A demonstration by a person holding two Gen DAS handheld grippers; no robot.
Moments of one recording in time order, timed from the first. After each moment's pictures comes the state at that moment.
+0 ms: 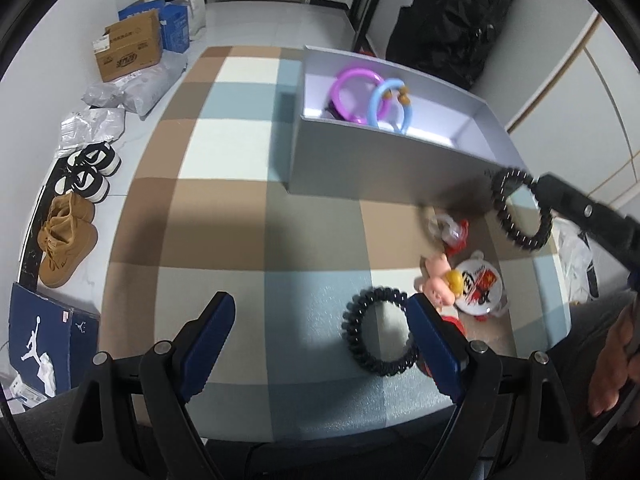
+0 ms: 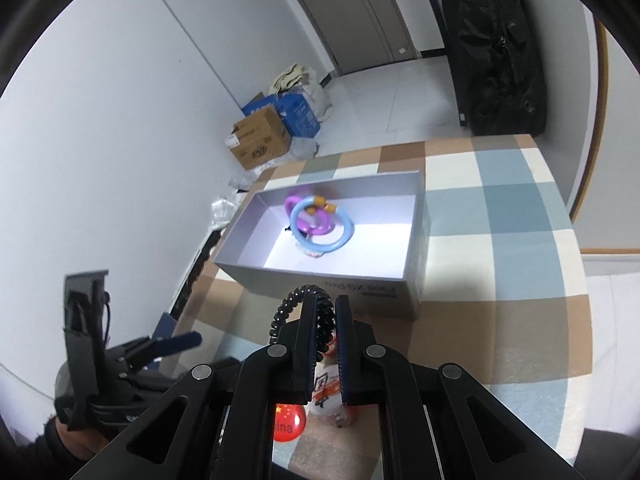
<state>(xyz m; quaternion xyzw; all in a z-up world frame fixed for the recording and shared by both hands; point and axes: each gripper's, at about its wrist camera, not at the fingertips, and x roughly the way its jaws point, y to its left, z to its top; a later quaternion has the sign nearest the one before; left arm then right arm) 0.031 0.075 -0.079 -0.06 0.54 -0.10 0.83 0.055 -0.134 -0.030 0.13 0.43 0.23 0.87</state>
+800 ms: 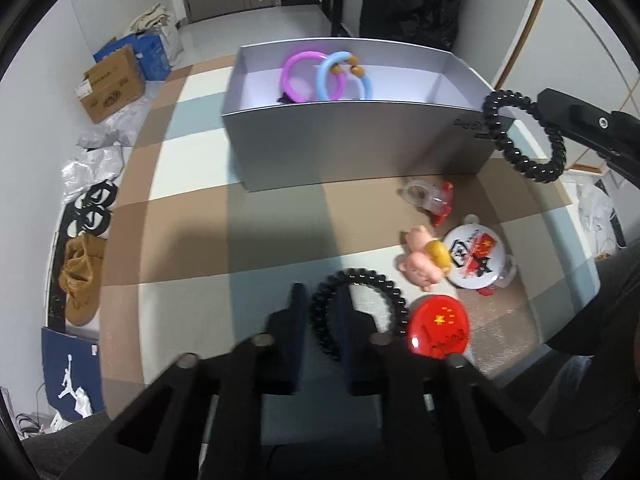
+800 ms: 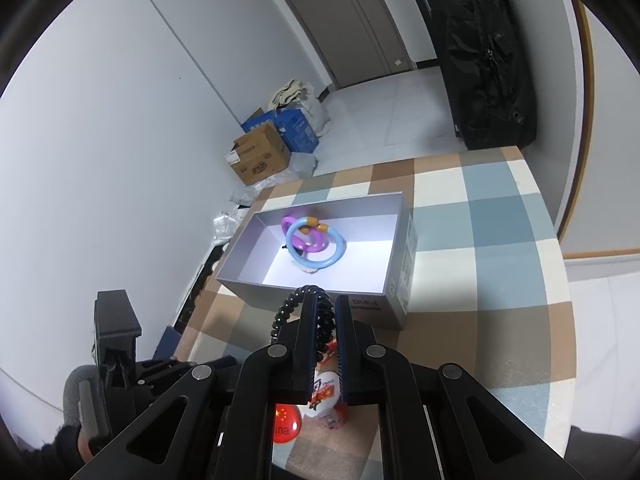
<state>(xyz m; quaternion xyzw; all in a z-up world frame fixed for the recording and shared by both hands) 0.016 0.039 -0.076 0.04 0.54 -0.10 0.83 0.052 -0.149 -0.021 0.15 0.41 0.23 0.87</state>
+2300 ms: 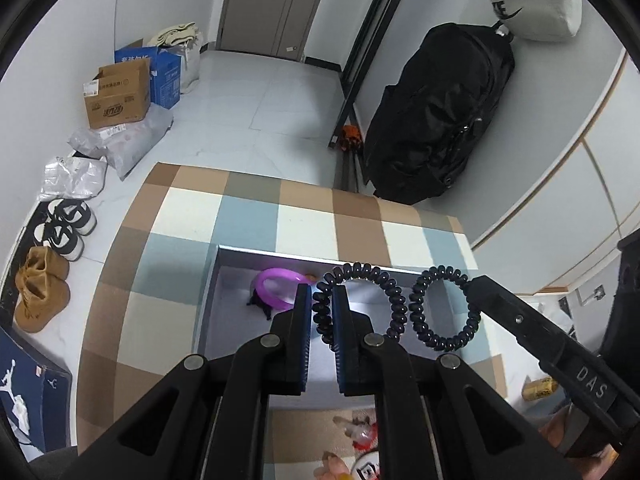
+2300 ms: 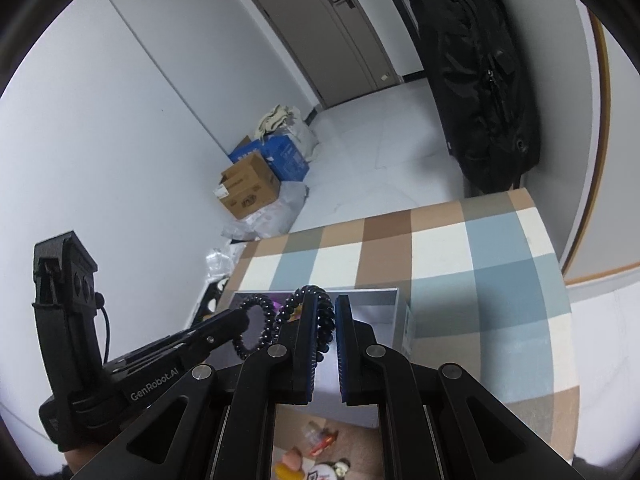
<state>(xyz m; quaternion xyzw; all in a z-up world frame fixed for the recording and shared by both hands) 0.110 0.044 -0.021 -0.12 0.44 -0.10 0.88 0.127 -0.149 -0.008 0.17 0.39 0.20 0.88</state>
